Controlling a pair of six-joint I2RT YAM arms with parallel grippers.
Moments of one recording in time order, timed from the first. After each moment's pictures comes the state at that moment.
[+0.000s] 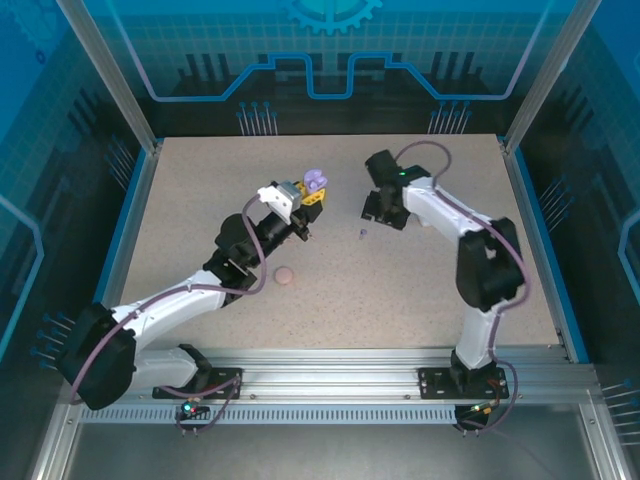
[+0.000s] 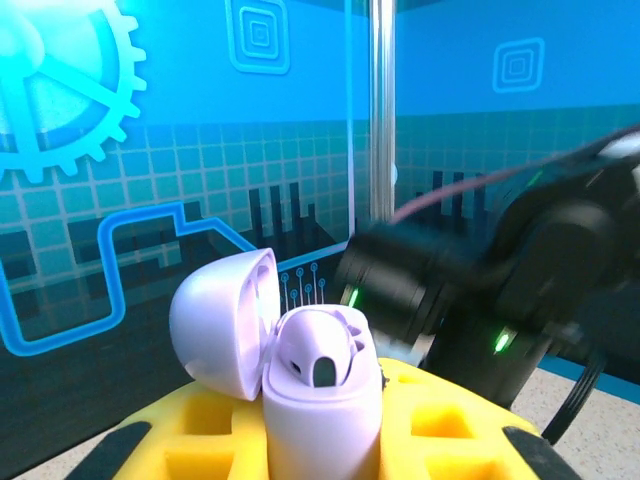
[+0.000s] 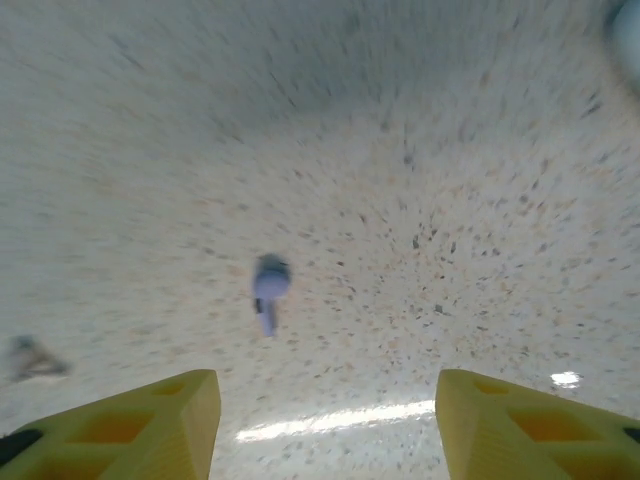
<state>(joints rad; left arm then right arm) -0.63 1.24 0.70 0.76 0.08 0.02 0.42 1.93 1.55 -0.91 0.10 0.75</state>
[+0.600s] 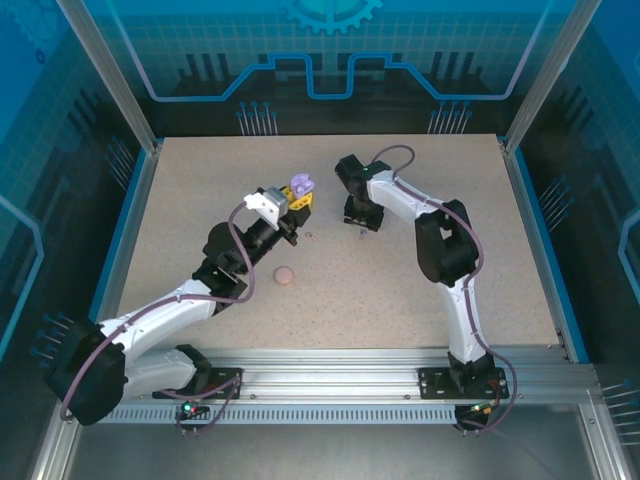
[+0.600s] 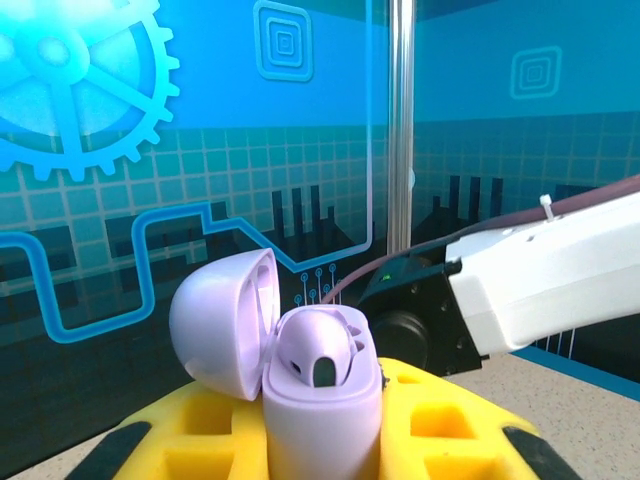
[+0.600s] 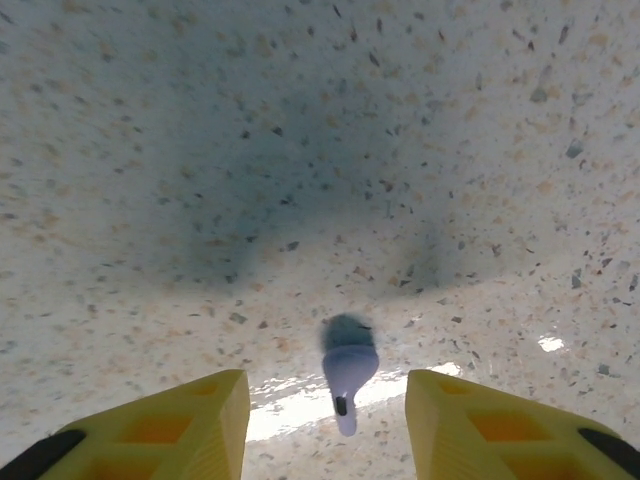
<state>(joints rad) -0.59 1.15 0.62 0.76 0.07 0.01 0.49 2.25 1.86 -1.05 0.13 0.86</state>
